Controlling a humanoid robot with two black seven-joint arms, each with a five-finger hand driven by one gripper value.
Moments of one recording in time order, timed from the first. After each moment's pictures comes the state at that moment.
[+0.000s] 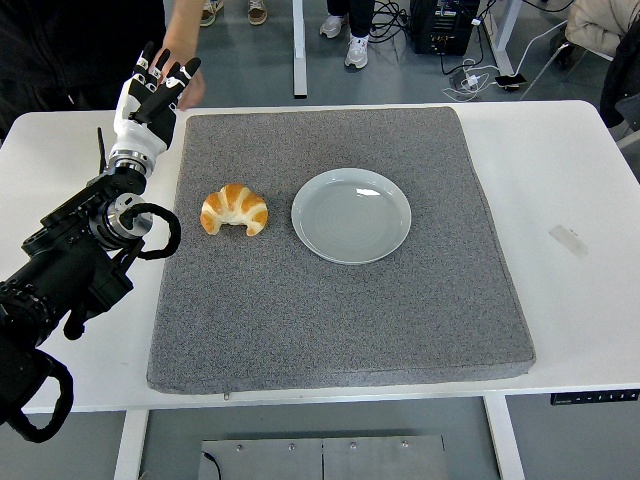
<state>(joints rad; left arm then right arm) -0.99 0.00 -0.71 -0.26 -0.01 -0.20 -0.47 -0.10 0.00 0.07 0.13 -0.09 -0.05 0.23</state>
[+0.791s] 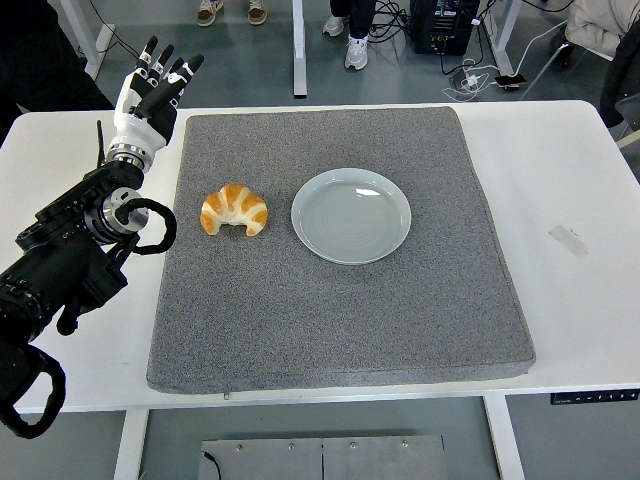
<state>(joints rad) -1.00 0.03 -0.67 -0.28 -0.01 -0.20 -0.43 -0.10 0.00 0.07 0.13 -0.09 -0.05 0.23</state>
